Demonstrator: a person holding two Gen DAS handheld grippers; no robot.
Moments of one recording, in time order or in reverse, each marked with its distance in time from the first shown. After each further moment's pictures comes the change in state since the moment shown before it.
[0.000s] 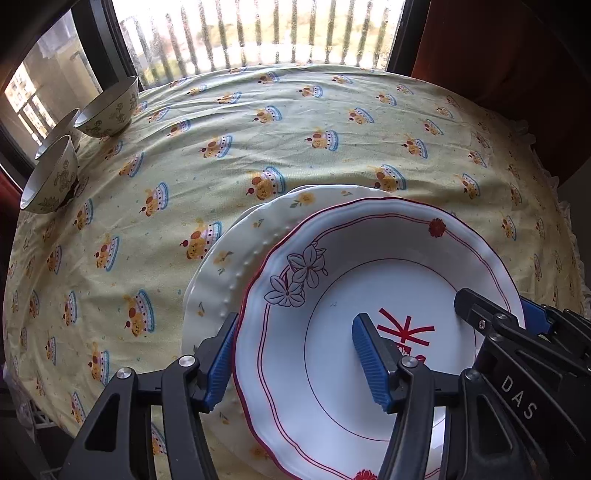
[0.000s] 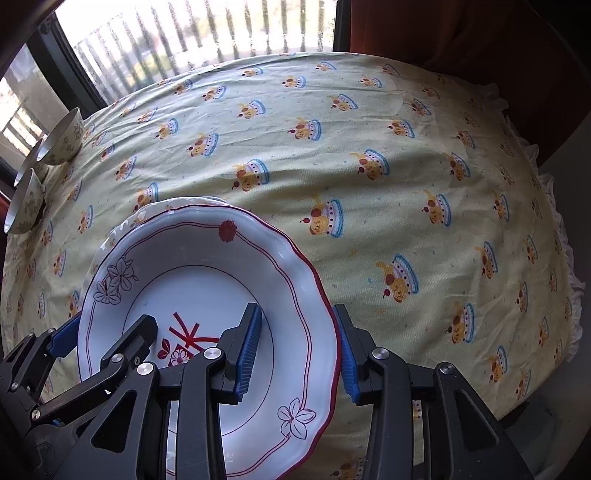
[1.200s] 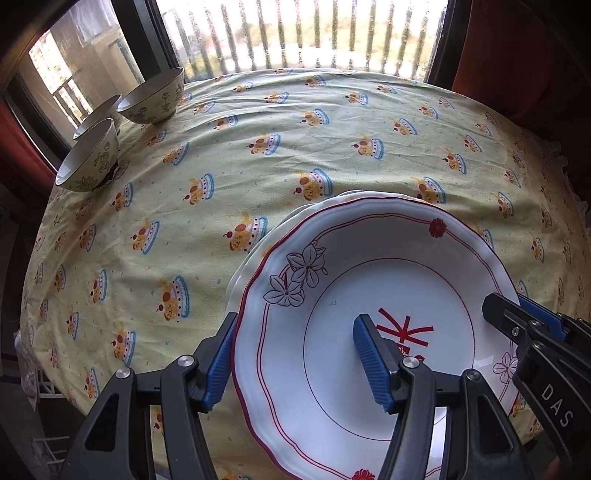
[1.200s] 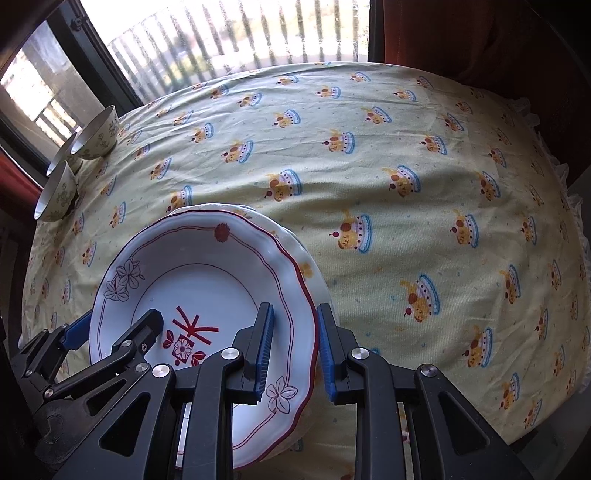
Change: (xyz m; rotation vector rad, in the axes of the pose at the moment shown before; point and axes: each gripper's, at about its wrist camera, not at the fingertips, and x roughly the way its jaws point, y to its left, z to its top) left arm -0.006 0.013 -0.005 -0.089 -0.018 0.120; right arm -0.005 0.000 0.004 -0.074 -0.029 0.129
